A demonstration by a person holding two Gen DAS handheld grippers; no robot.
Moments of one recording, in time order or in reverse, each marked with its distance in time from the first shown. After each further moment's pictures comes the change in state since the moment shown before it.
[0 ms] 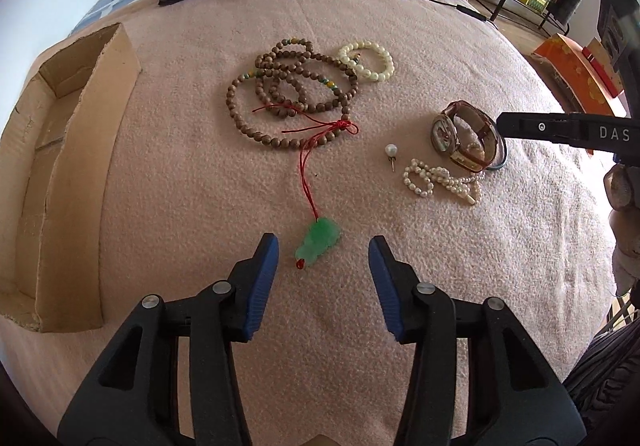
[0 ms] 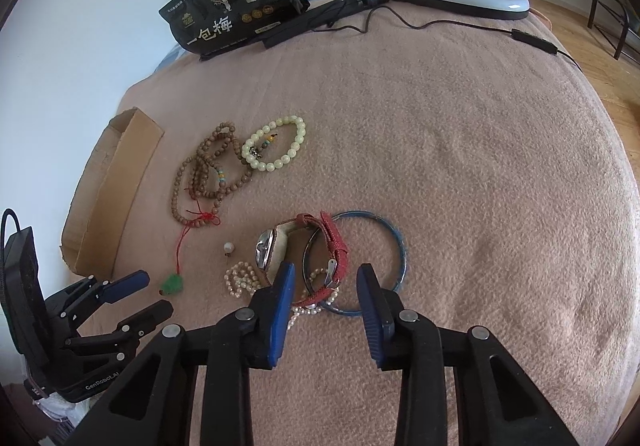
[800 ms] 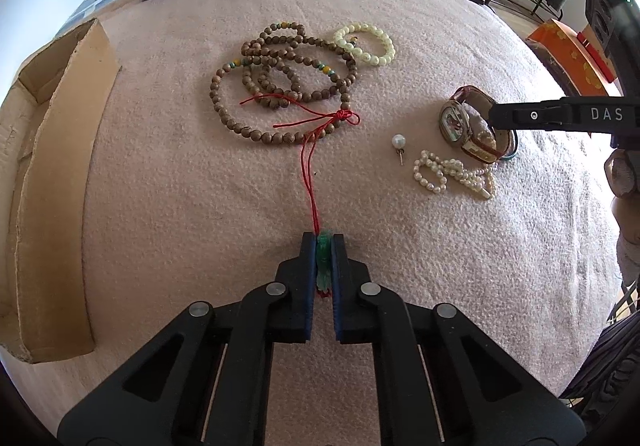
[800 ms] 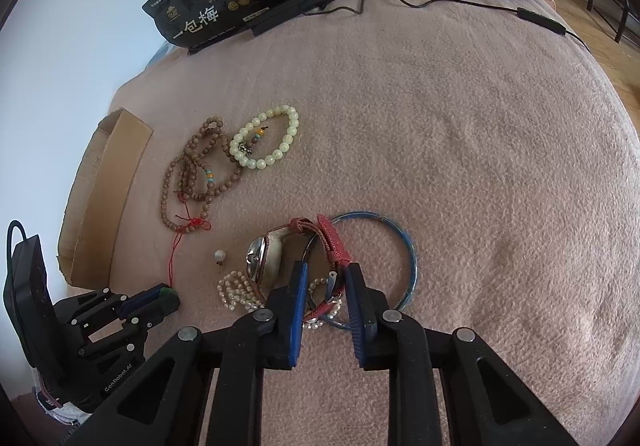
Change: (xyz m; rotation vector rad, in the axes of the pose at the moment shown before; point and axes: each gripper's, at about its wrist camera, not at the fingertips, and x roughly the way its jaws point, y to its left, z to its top) left arm 0.019 0.005 0.005 0.029 0.030 -0.024; right arm 0.023 -0.005 0.008 0.047 0.052 0.011
